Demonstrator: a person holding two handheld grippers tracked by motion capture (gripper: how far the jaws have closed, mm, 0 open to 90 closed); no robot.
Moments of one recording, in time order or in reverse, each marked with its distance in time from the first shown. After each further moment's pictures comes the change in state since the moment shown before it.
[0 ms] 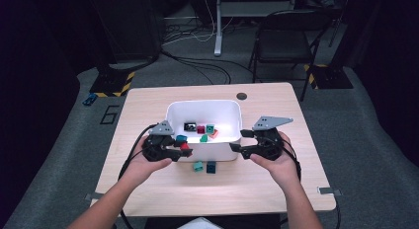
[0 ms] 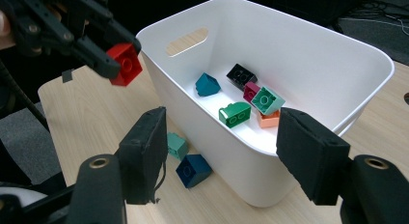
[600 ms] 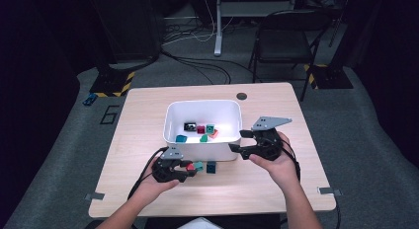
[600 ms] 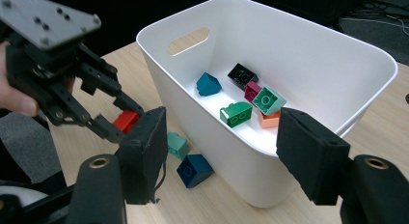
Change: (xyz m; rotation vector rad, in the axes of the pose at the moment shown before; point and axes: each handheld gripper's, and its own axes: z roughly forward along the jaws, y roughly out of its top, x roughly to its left) left arm -0.021 -0.055 0.041 0.040 -0.014 -0.003; right arm 0.002 0.000 0.001 0.003 0.000 -0.004
